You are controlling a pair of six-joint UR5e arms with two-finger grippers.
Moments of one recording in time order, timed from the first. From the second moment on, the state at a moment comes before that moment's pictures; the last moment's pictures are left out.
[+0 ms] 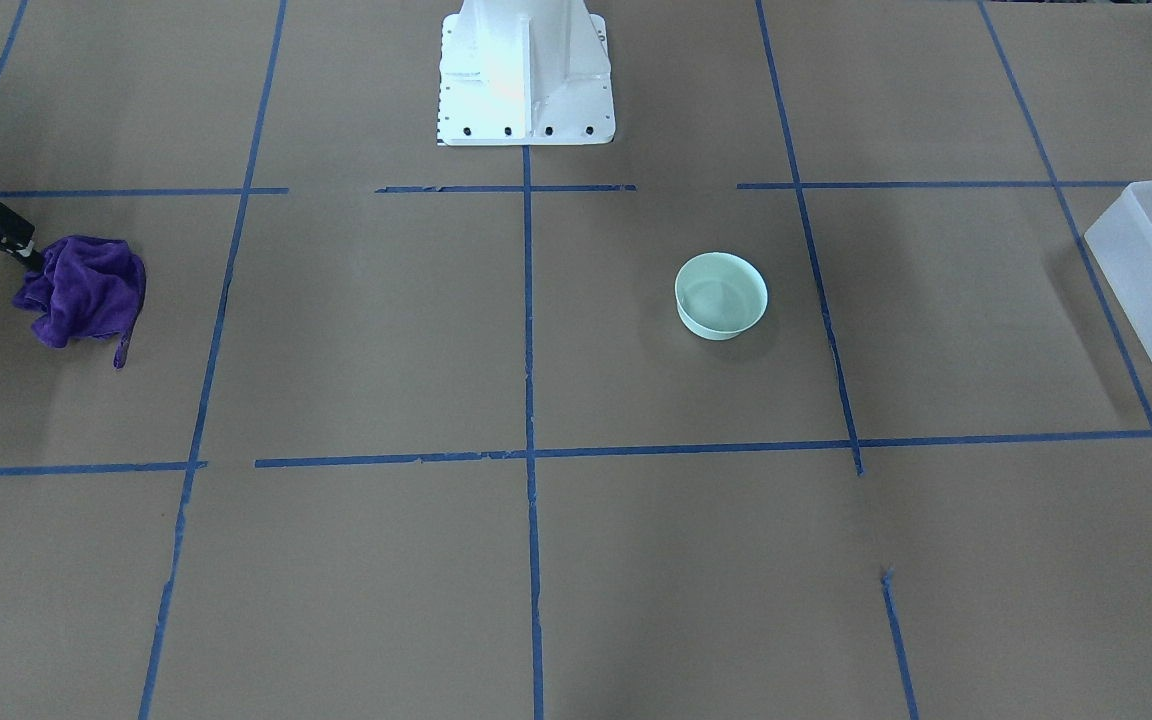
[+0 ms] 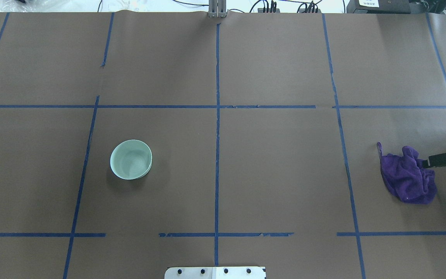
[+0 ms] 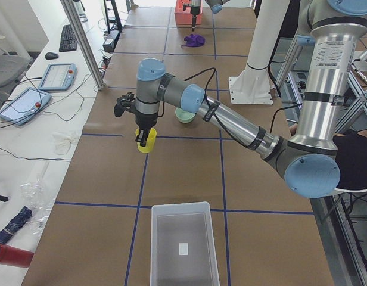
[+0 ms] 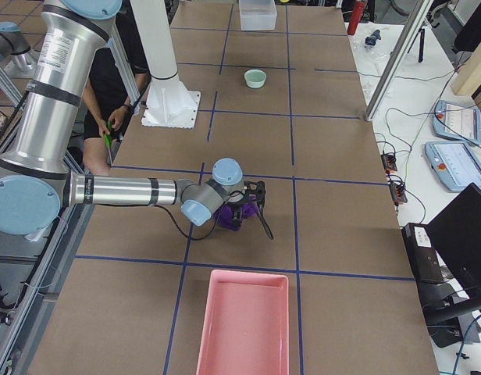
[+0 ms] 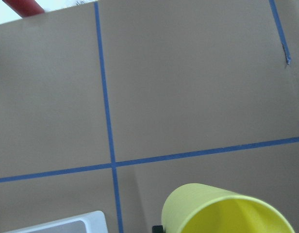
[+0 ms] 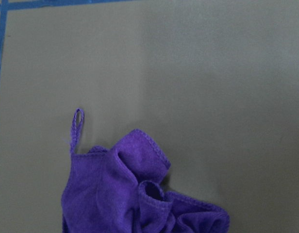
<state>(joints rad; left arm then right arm) -1.48 -1.71 -1.97 -1.39 -2.16 -0.13 0.95 -1.88 1.76 -0.71 2.20 0.89</state>
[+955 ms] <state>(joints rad) -1.58 -1.72 -1.82 -1.39 -2.14 0.12 0.80 -1.84 1.75 -0.72 2.09 0.95</state>
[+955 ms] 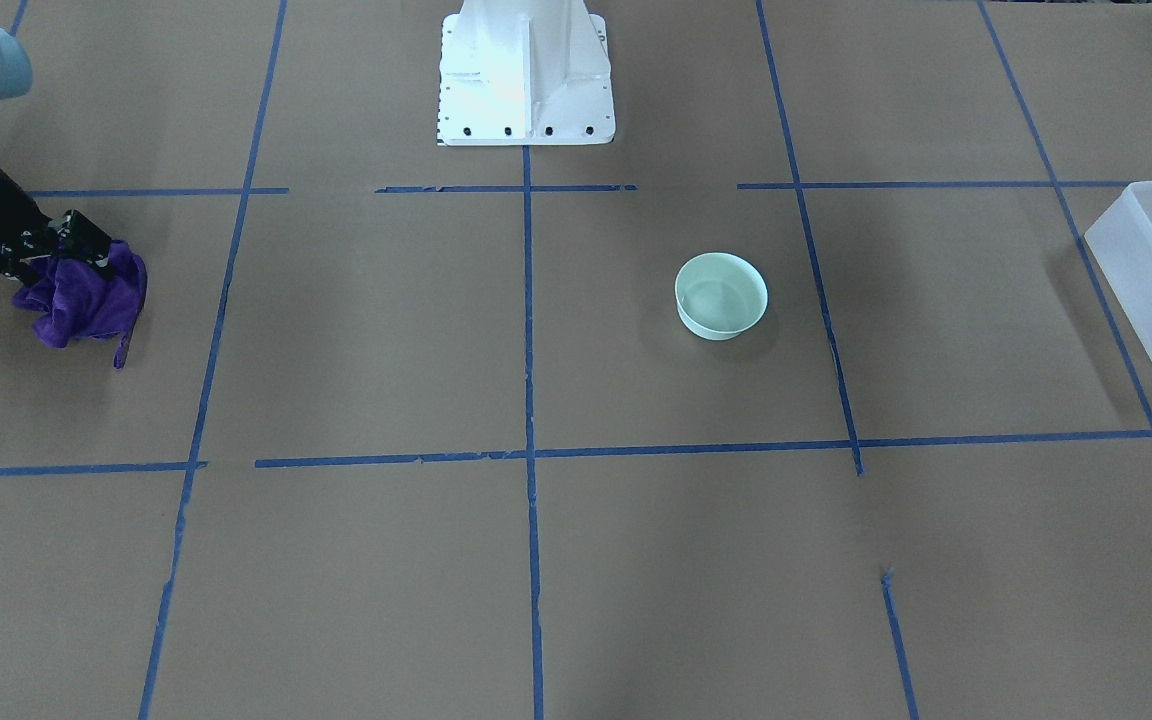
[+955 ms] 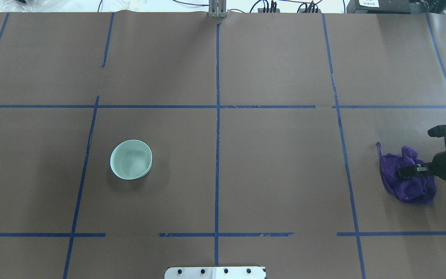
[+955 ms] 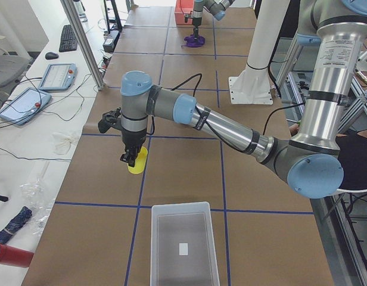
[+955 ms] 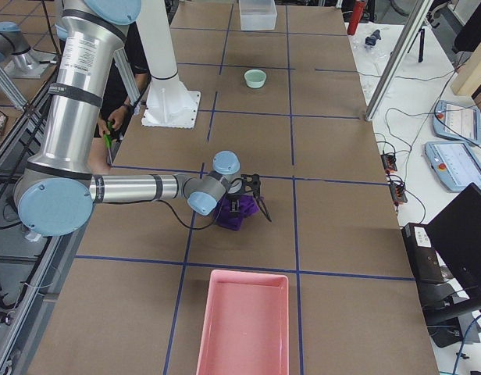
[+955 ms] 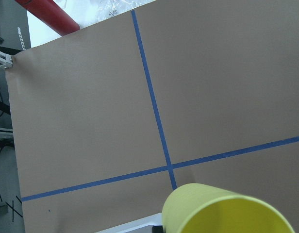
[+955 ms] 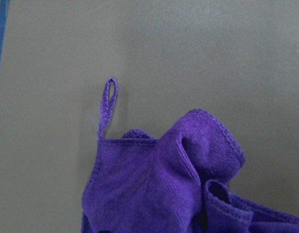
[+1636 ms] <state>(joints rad) -1.61 -1.63 -1.67 -1.52 -2.14 0.20 0.89 -1.86 1.83 -0.72 2.16 0.94</state>
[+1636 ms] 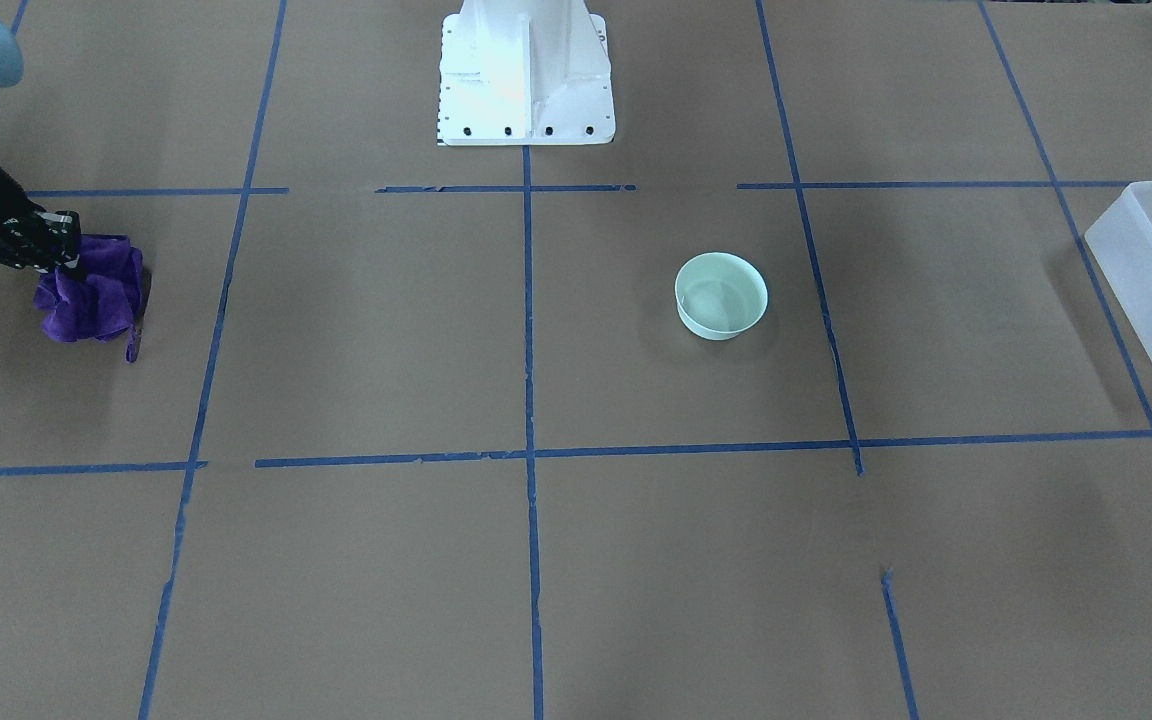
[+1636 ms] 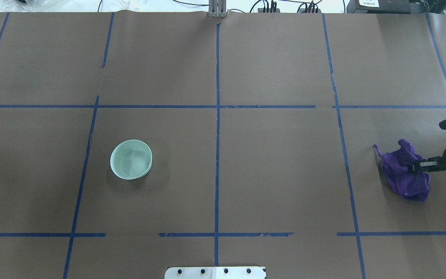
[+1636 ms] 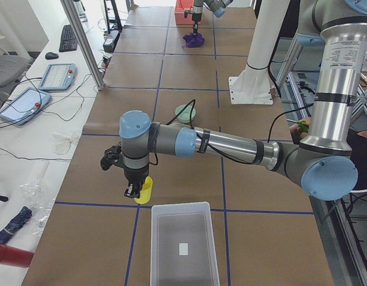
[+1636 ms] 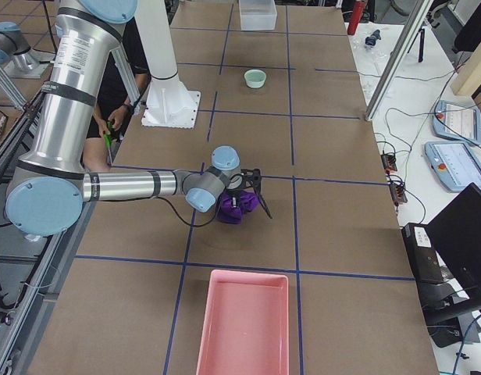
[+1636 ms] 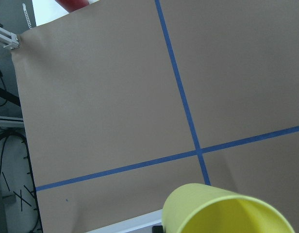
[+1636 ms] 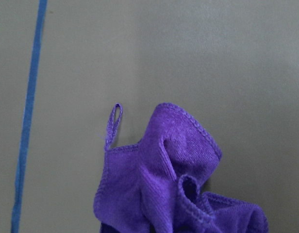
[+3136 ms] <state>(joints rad) -1.50 -1.46 -1.32 -1.96 -2.35 0.20 1.52 -1.82 1.94 -1.03 2.27 0.28</state>
